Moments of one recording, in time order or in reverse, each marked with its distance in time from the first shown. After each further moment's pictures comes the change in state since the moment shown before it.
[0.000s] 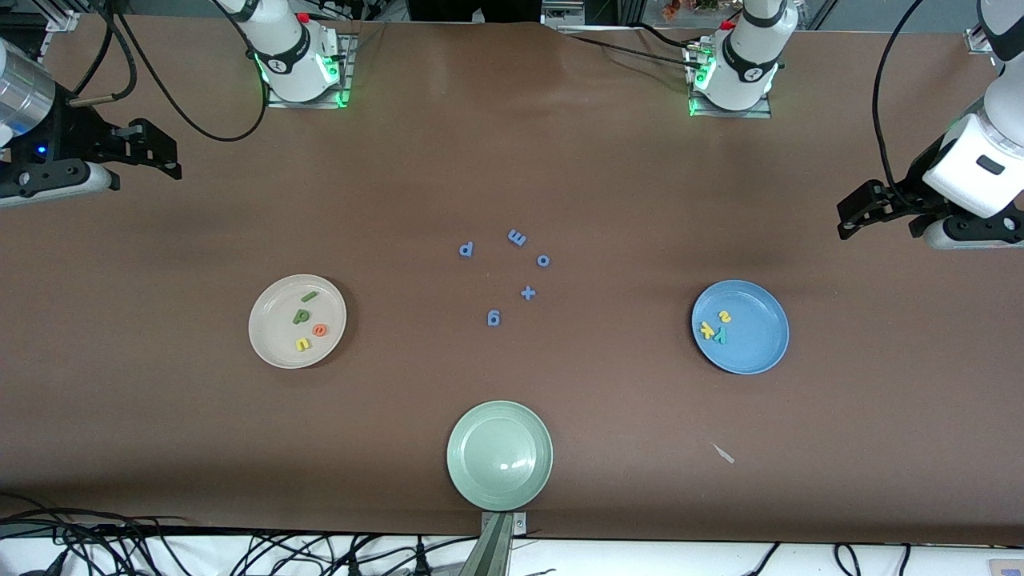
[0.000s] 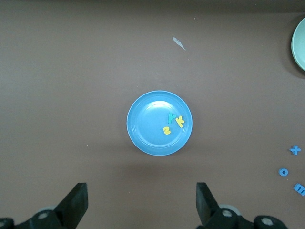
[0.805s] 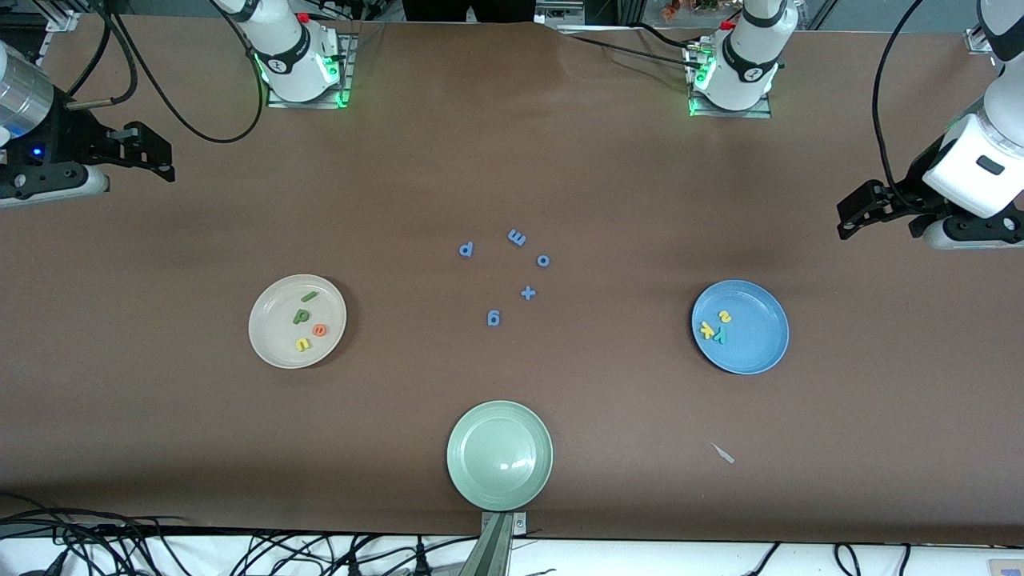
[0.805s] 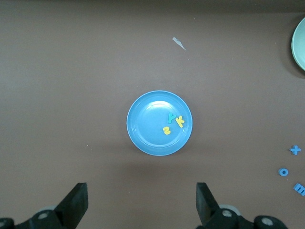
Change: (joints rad) left arm 0.000 0.000 0.000 0.000 0.000 0.000 0.000; right arm -0.002 0.002 0.000 0.001 -0.039 0.001 0.000
